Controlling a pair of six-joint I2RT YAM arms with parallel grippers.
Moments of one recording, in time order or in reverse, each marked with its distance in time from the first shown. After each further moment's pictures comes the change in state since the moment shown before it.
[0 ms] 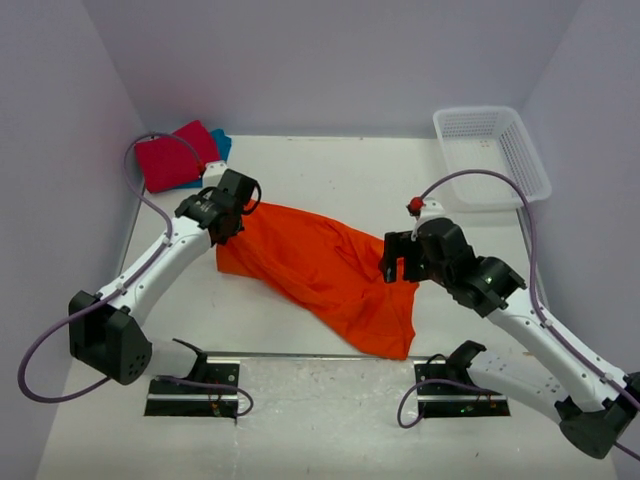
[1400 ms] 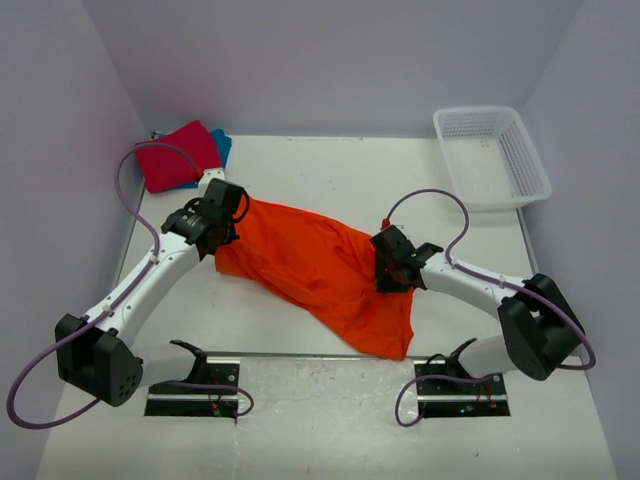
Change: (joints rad) left arm 0.044 -0.117 -0.109 0.083 0.124 0.119; right arm -0.034 0.513 -0.186 0.243 -0.025 0.208
